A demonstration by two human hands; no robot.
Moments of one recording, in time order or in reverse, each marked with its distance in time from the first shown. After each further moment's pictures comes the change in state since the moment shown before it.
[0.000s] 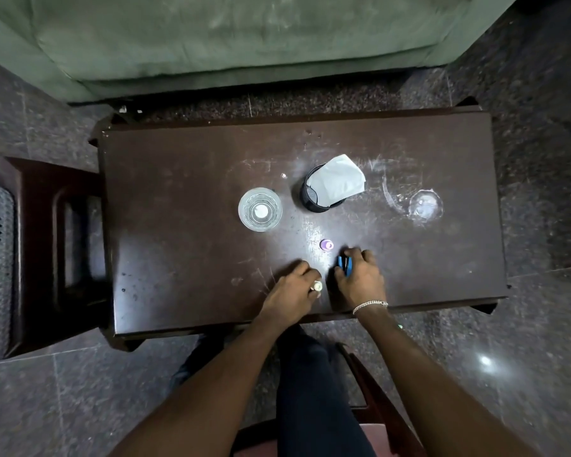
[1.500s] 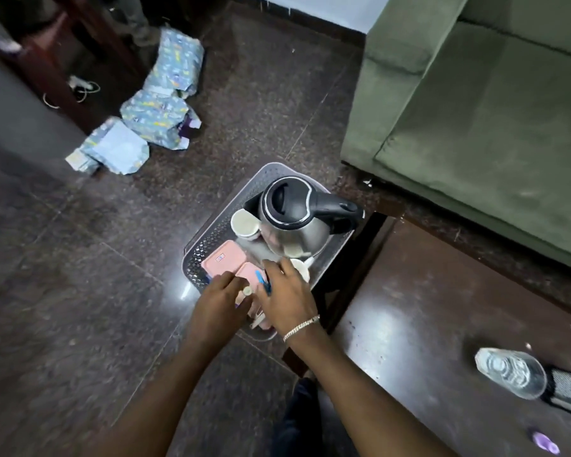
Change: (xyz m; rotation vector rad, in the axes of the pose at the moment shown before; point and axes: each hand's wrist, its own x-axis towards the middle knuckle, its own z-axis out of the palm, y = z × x) left_hand -0.375 -0.348 -0.252 0.018 0.939 -0.546; right_hand -0.237 -0.542 0.167 -0.044 -0.303 -1.085
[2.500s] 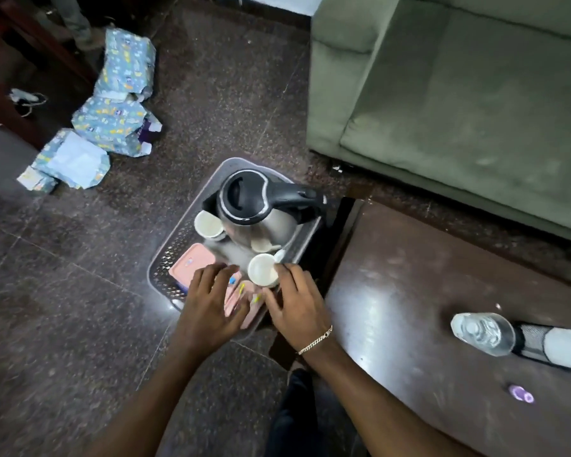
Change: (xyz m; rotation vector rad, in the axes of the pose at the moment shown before) left_hand 0.004 0.047 -0.004 -0.033 0.046 0.264; right_hand -0.046 0.077 -0.004 -0.083 0.346 -0.081
